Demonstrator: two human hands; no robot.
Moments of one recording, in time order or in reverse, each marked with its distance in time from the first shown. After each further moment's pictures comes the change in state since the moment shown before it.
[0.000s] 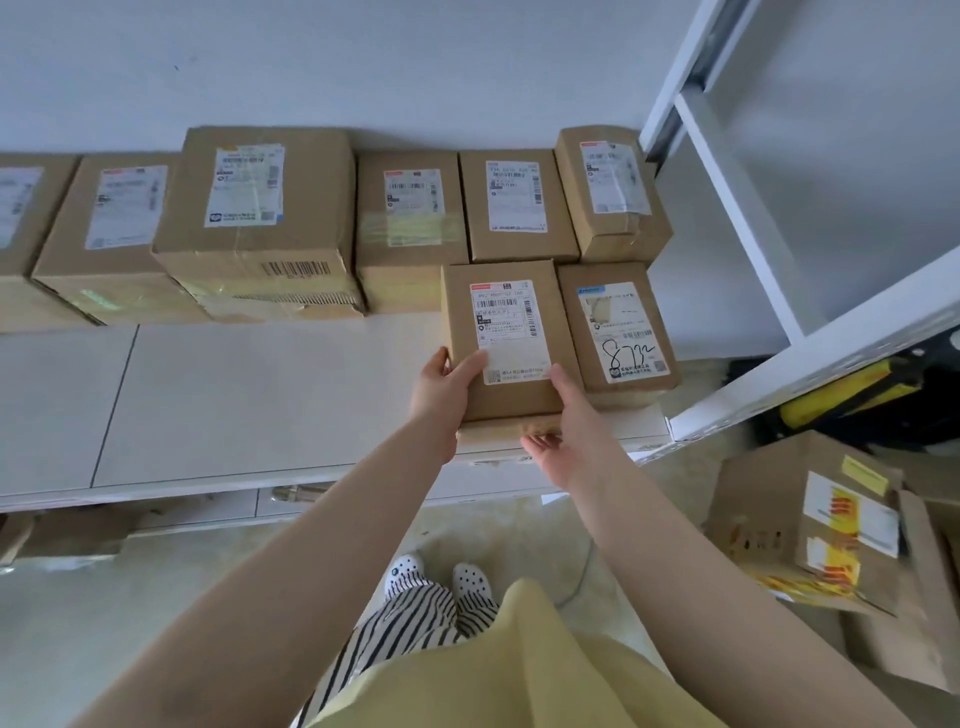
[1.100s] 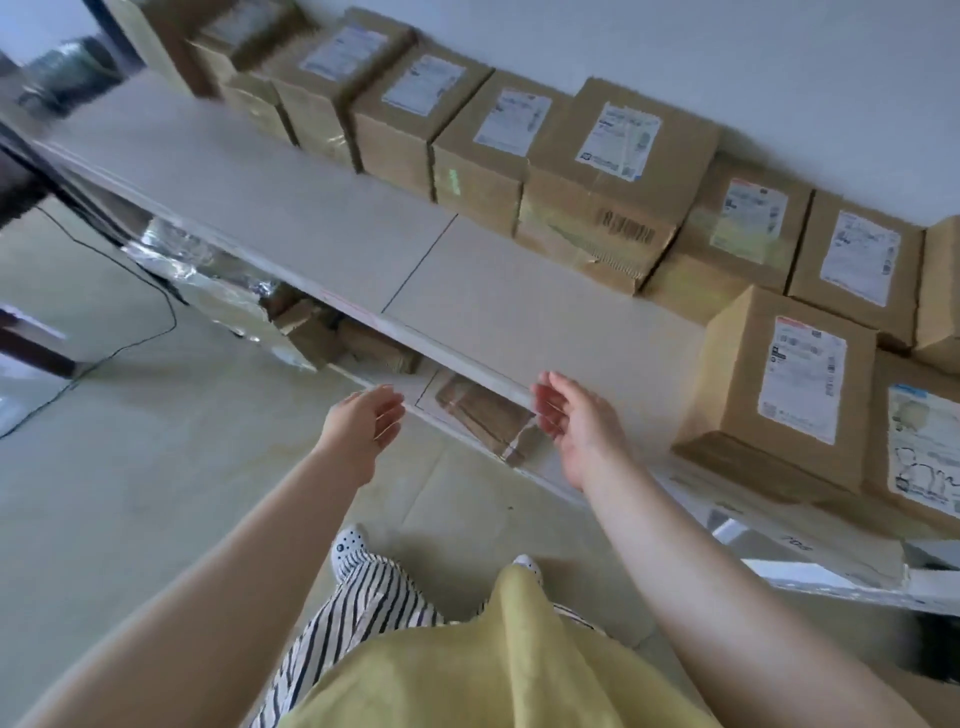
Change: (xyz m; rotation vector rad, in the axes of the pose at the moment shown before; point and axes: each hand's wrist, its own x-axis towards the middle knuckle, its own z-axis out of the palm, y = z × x) left_hand -0.133 -0.085 -0.284 -0.568 0.669 -0.155; right_hand -0.011 0.169 0.107 -0.613 -0.424 -0.112
